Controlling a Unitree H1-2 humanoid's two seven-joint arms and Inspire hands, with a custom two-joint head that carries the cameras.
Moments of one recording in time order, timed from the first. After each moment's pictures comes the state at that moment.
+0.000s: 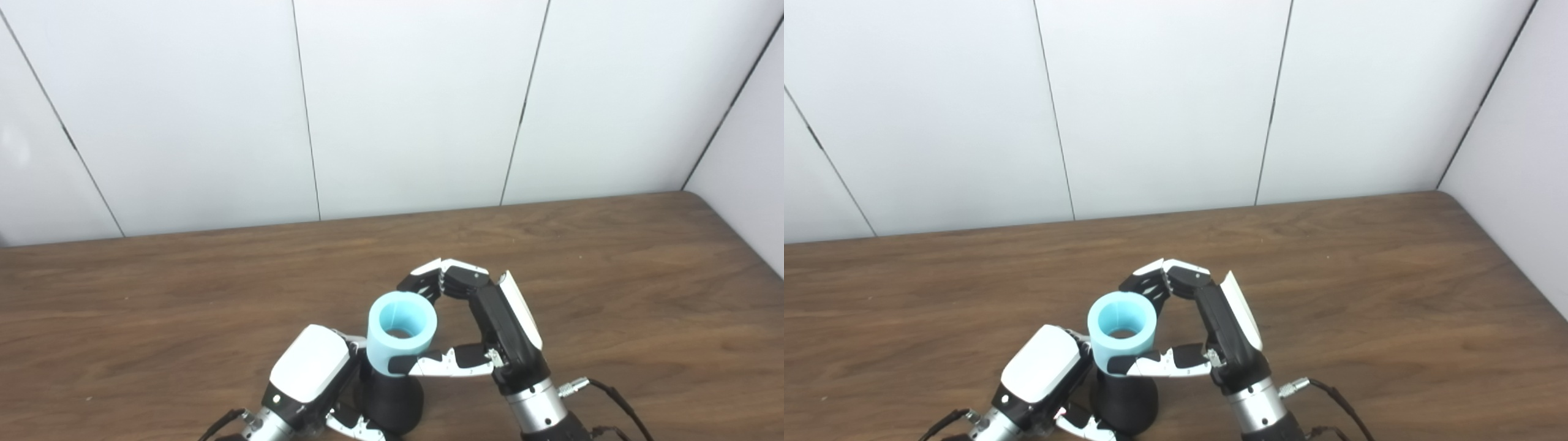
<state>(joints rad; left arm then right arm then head) -0.25 0.27 -0.53 0.10 0.97 -0.32 0.14 0.01 -0.02 0.16 -0.39 -0.26 -0.18 0.01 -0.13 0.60</state>
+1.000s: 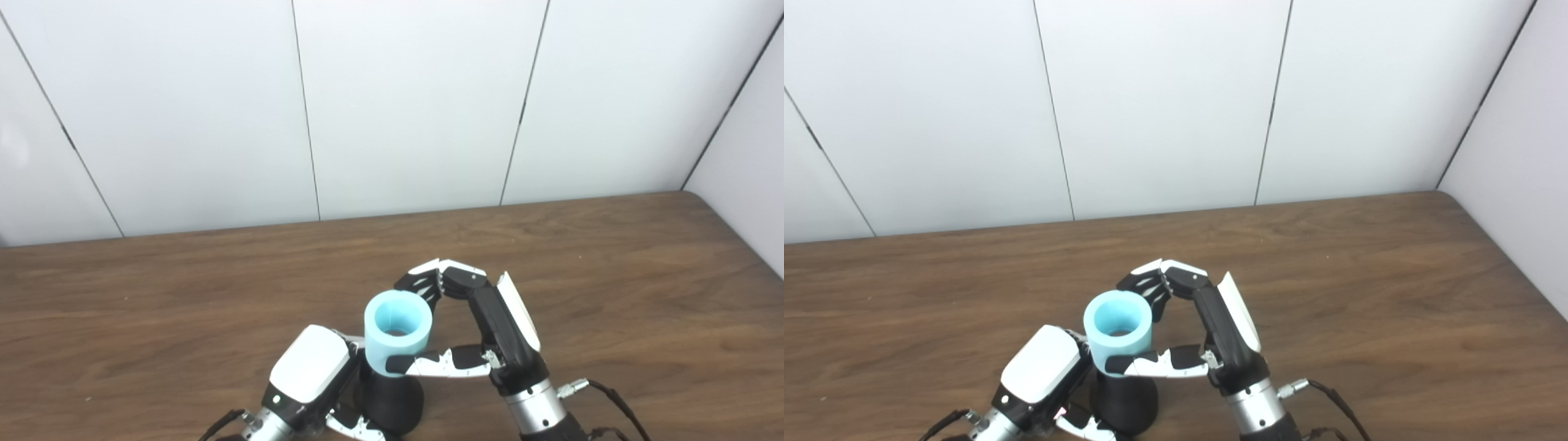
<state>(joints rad) -0.24 0.27 -0.53 0.10 0.97 -0.31 0.14 0.02 -0.02 0.17 -0.39 -0.34 -0.18 0.01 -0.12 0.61</state>
